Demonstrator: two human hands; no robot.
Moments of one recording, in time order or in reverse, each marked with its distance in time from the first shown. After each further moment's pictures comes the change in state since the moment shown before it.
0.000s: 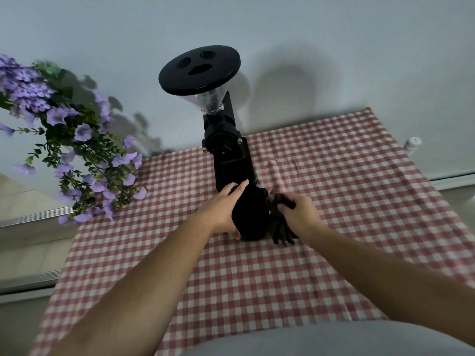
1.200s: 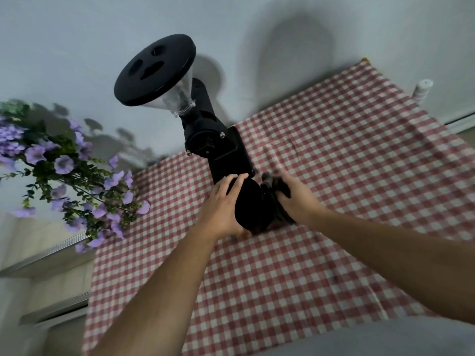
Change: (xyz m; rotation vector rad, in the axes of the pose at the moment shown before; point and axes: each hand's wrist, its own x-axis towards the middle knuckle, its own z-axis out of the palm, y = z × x) left_hand 0.018 -0.006 0.019 0.146 0.165 0.066; right_hand 0.021 0.021 0.005 0.041 -0.123 -0.131
